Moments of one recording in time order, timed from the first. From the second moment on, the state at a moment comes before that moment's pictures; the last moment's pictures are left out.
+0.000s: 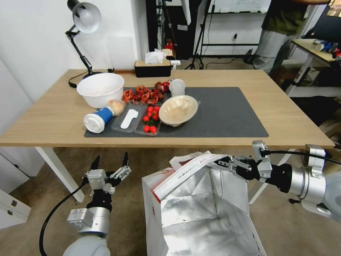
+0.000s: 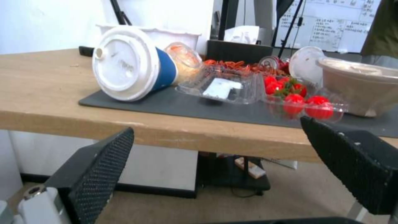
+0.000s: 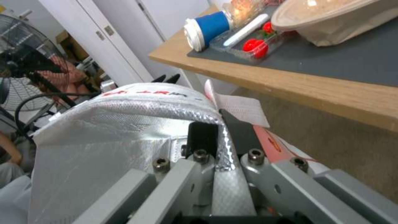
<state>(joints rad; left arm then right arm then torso) 1.73 -1.37 -0.46 -2.23 -0.28 -0.09 -0.19 -1.61 0.49 0.80 2.25 1.38 -0.48 -0.49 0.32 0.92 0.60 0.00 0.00</state>
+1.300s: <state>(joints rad) 1.73 -1.37 -0.46 -2.24 -0.28 -0.10 -0.21 -1.61 0.49 0.80 2.26 1.38 -0.47 -0.49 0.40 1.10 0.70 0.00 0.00</state>
